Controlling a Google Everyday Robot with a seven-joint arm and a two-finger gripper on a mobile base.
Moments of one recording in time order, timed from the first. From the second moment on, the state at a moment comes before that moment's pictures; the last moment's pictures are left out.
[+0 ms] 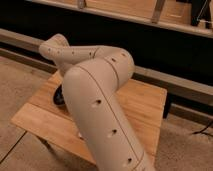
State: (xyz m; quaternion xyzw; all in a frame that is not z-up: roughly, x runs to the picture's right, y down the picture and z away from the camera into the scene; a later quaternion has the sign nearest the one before) arm -0.135 -0.003 0.806 -0.14 0.36 0.67 0.63
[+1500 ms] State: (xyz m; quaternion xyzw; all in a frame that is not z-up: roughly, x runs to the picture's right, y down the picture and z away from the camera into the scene) arm -0.169 0.130 0.770 -0.18 0.36 0.61 0.68
